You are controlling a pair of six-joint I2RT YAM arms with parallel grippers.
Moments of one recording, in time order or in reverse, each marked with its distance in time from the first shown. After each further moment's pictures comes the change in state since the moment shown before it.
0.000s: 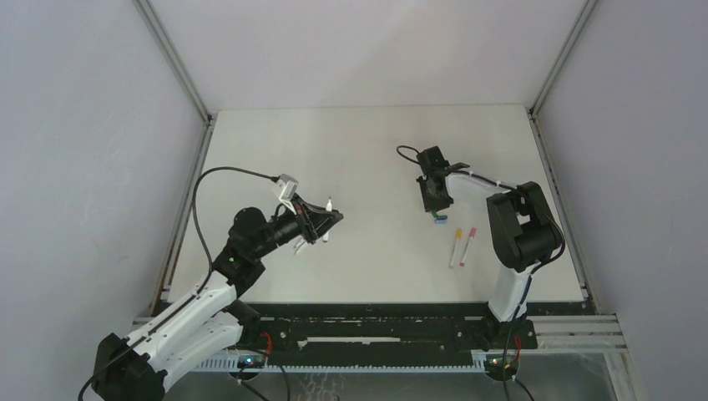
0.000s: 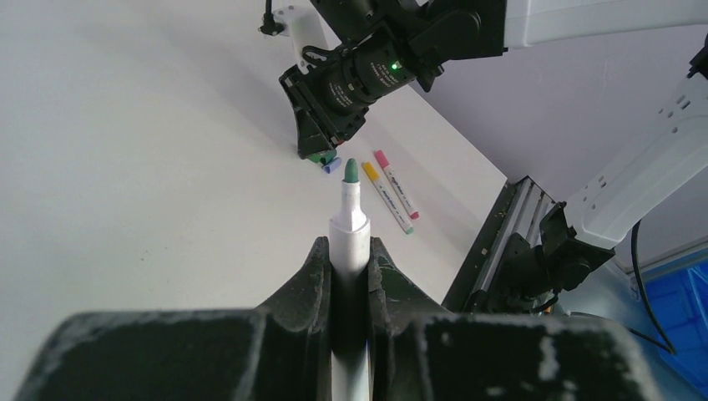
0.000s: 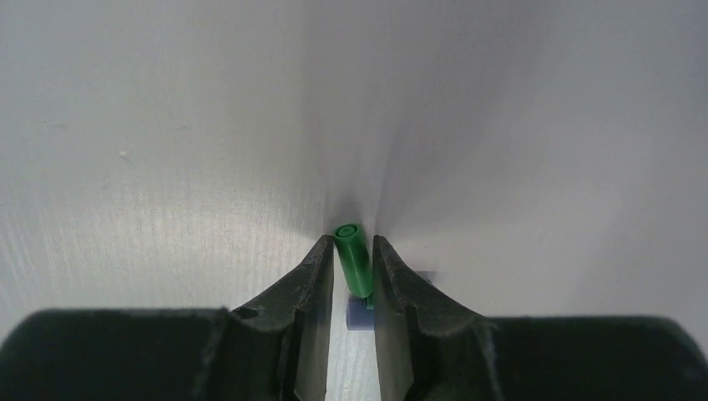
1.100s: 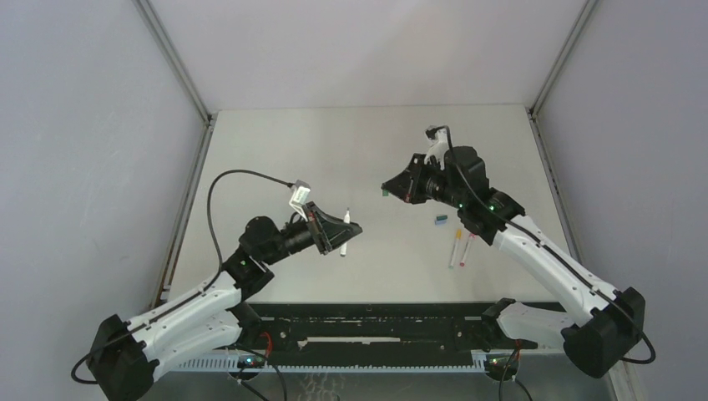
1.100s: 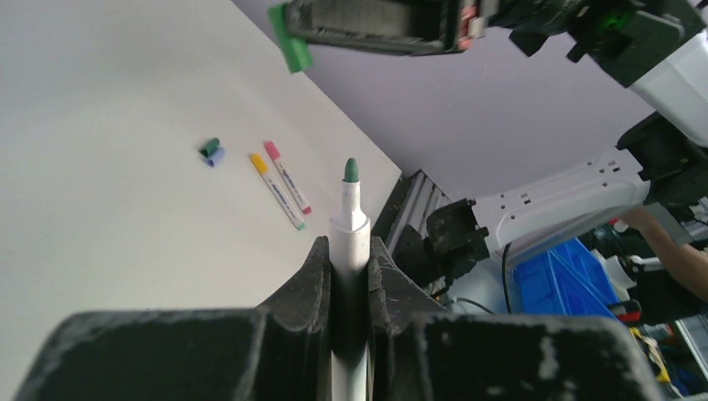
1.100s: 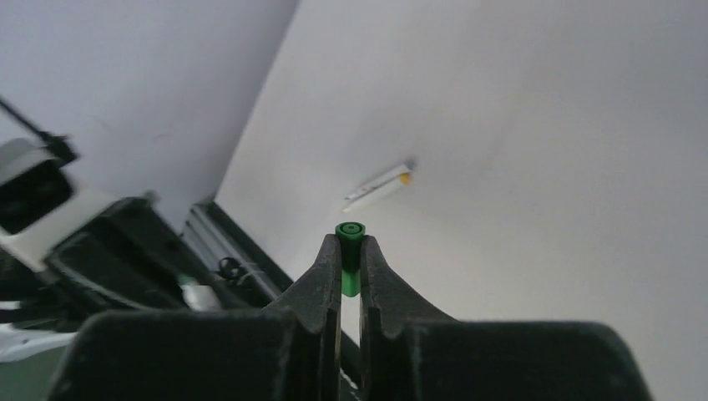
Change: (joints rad) left arm -0.169 0.019 -0.021 0.144 -0.034 -0.221; right arm 0.193 -0.681 -0.114 0.229 -0.427 0.423
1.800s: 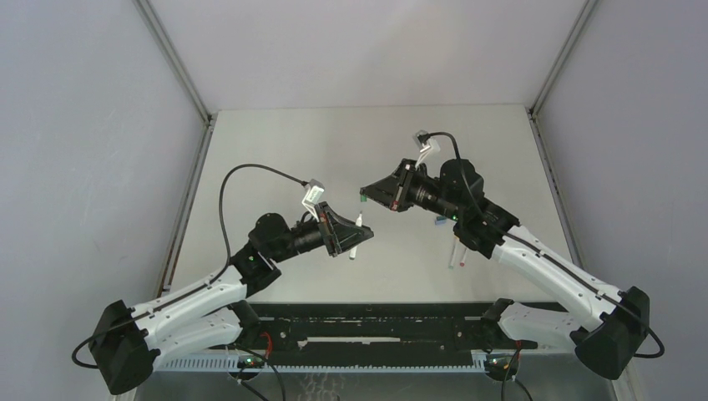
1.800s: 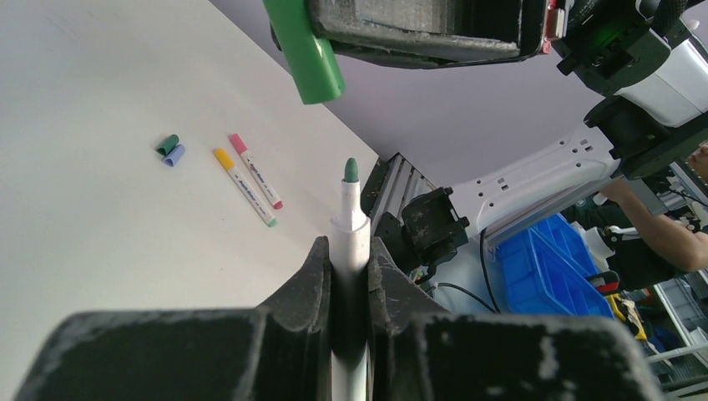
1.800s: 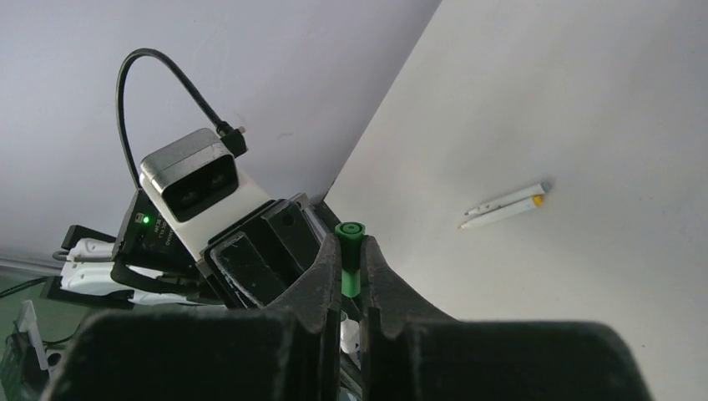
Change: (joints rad) left arm -0.104 0.096 0.067 0.007 0.004 0.011; right arm 0.173 -0.070 -0.070 0.251 -0.018 0.219
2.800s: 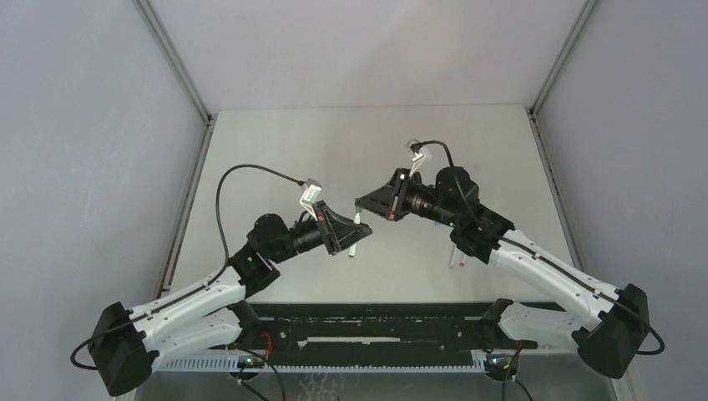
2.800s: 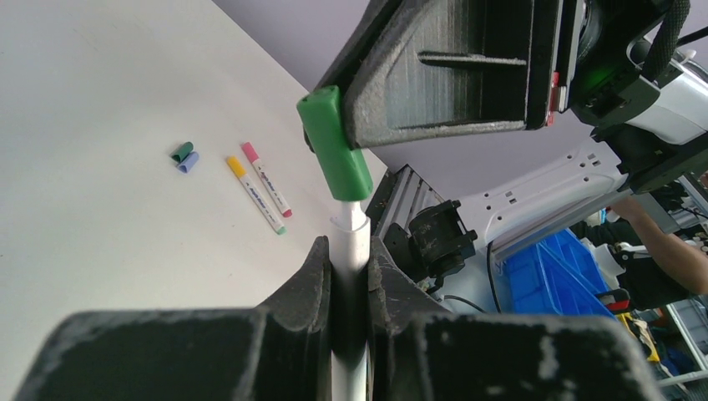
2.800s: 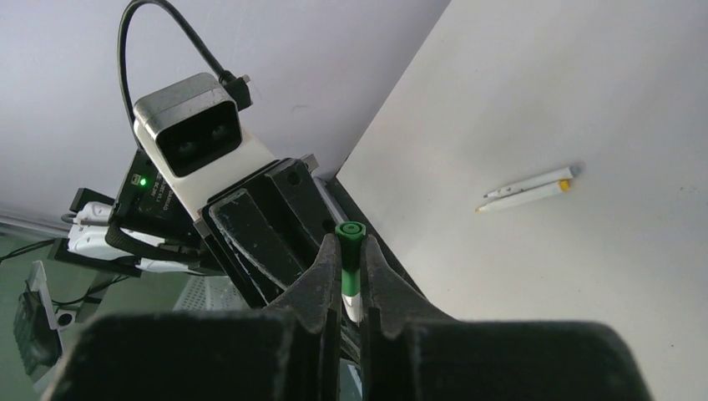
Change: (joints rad) left arm -0.002 -0.015 0.000 -0.009 -0.048 0.000; right arm 0.041 -0.002 -0.049 0.053 -0.043 -0.002
